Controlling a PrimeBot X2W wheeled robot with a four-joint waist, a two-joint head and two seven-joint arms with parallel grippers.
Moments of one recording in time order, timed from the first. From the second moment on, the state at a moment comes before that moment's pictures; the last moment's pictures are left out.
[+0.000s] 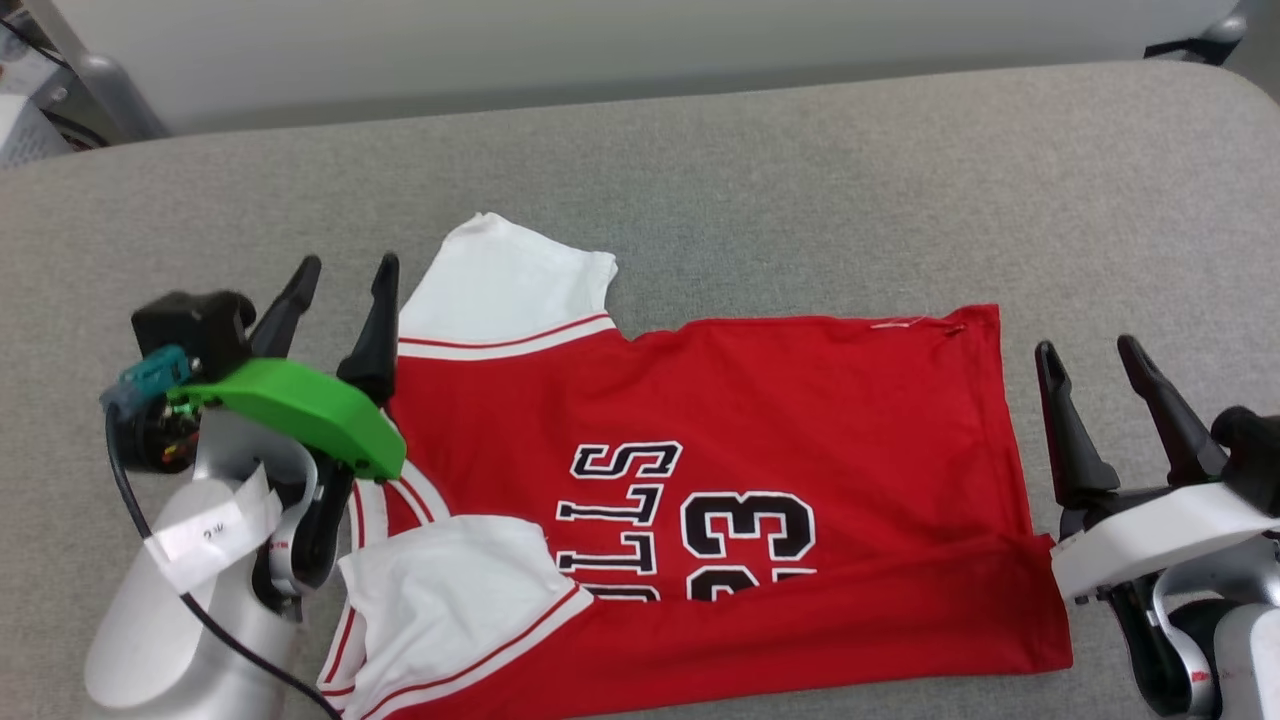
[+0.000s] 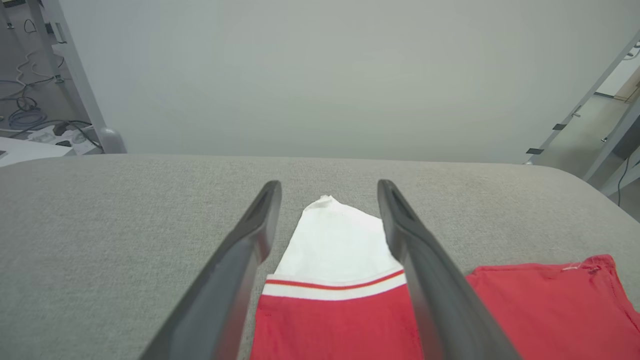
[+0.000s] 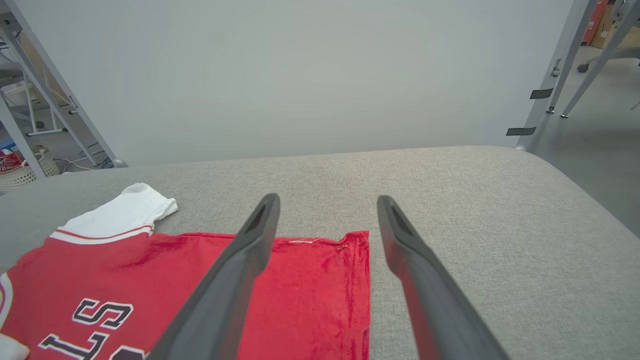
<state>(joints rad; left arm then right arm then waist) -0.35 0.35 -0.23 0.11 -0.58 0.05 0.02 -0.06 -0.13 -0.02 -0.16 0.27 0.13 0.05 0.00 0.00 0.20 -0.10</state>
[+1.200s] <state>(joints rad) -0.96 0.57 -0.35 0.68 -0.76 -0.10 0.83 -0.23 -0.12 0.13 -0.01 0.38 0.13 -0.04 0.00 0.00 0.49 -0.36</state>
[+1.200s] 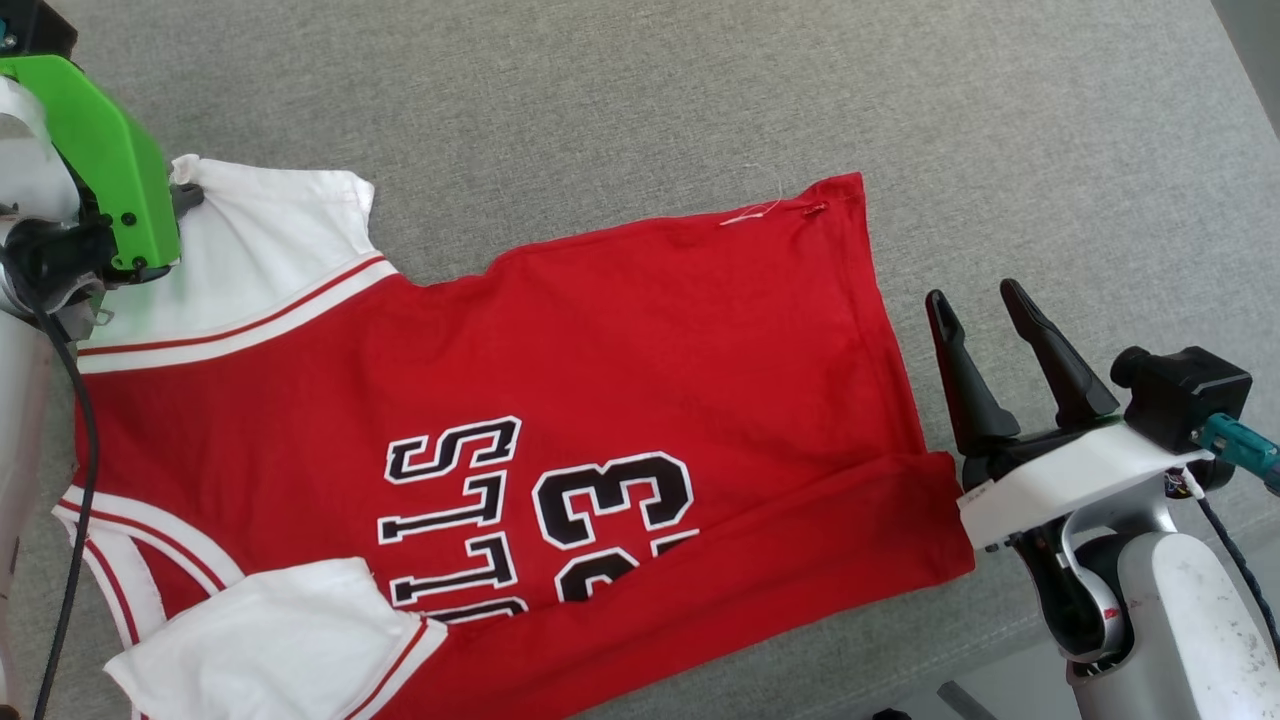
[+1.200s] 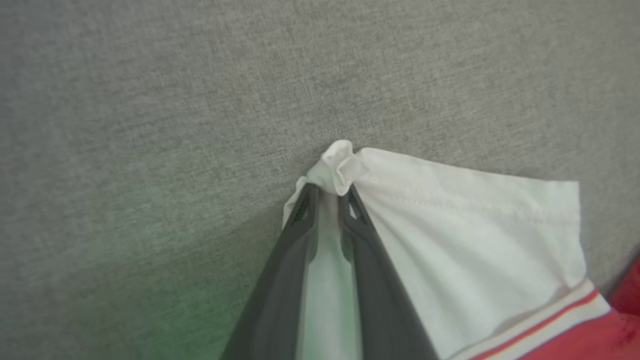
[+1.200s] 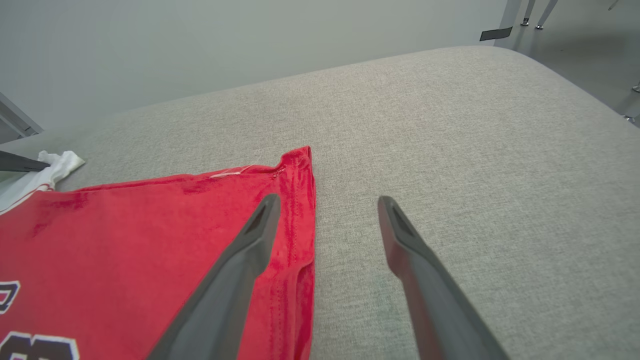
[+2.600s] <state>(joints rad) -0.76 0.46 -0.38 0.37 -0.74 -0.07 0.47 -0.79 -0.44 0.50 0.60 0.82 0.13 0.68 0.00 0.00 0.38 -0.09</state>
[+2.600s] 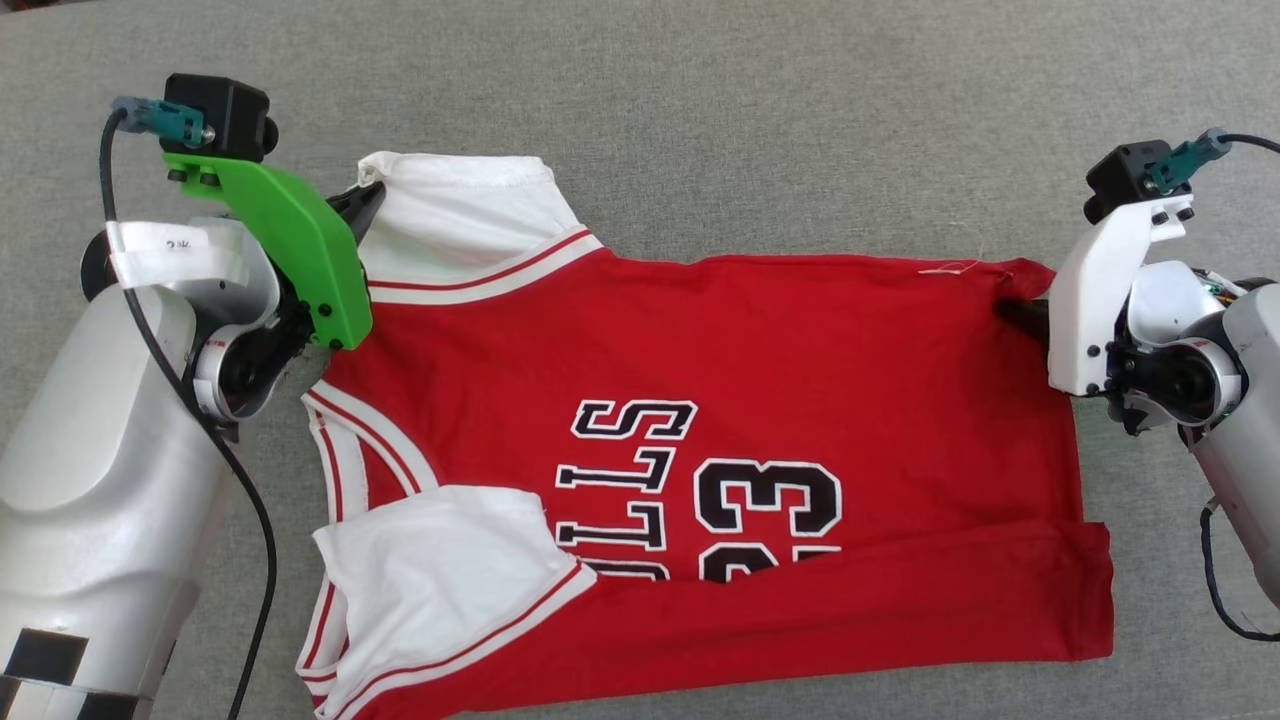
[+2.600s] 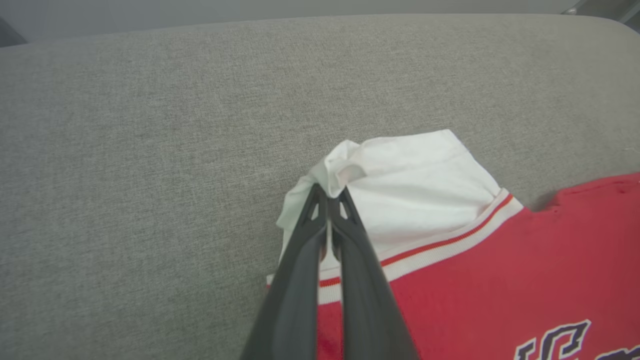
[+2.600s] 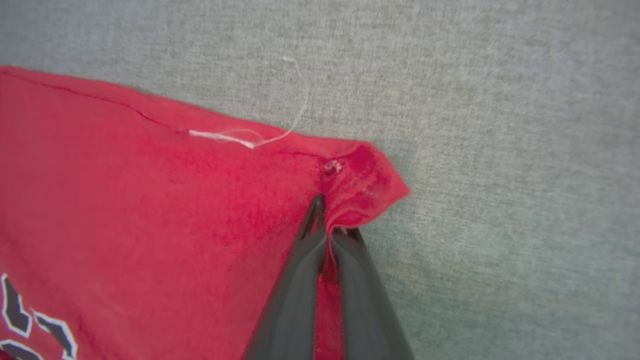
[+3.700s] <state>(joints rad) 0.07 0.44 -0.29 0.03 -0.95 0.08 0.35 -0.08 -0.39 0.21 0.26 0.66 0.13 0.41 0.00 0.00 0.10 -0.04</state>
